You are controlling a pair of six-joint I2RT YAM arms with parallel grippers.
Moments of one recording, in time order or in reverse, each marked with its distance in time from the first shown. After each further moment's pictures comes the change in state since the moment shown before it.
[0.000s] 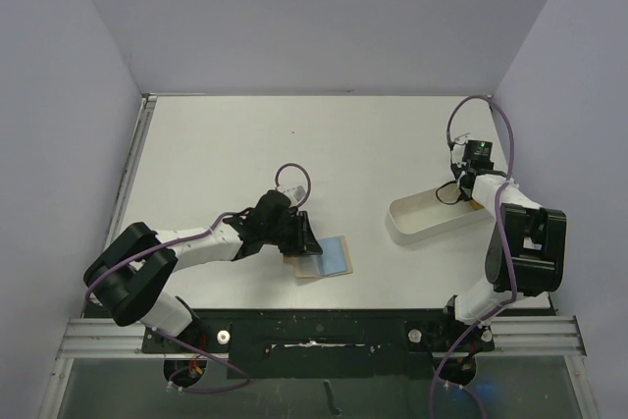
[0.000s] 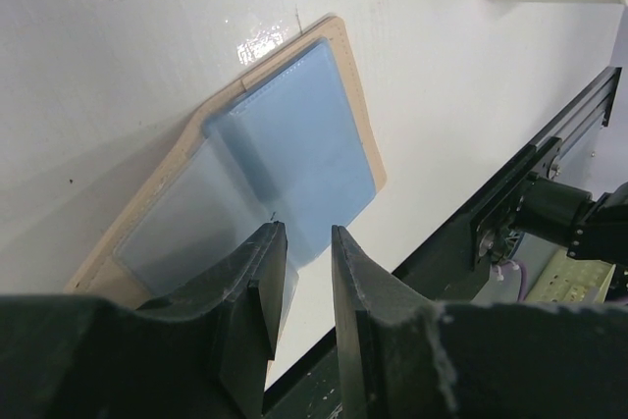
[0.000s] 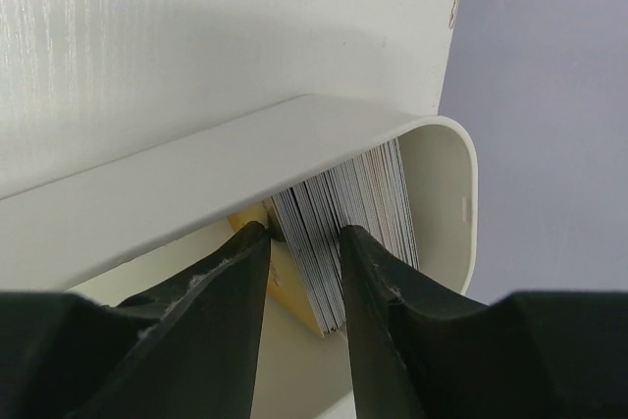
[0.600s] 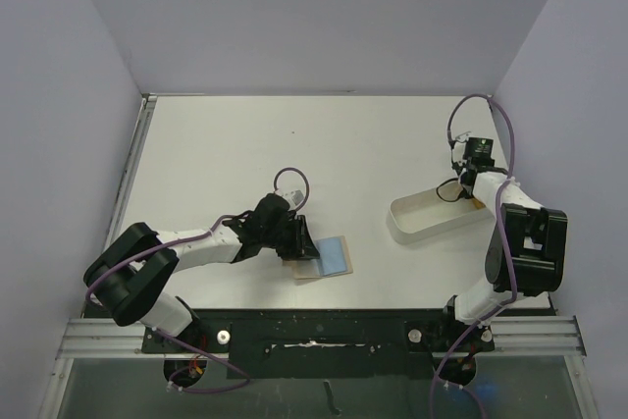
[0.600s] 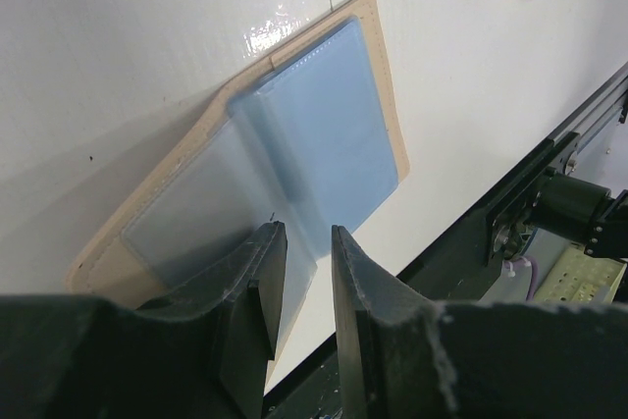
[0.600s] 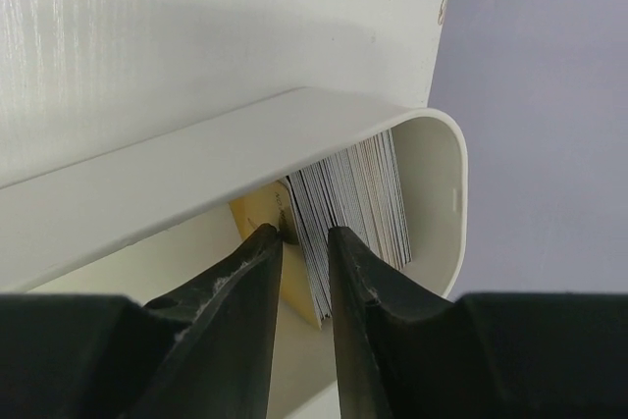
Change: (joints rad) left arm 0.000 0.000 -0.031 0.001 -0.003 0.000; right arm 0.002 0.000 0.025 -0.044 0.011 -0.004
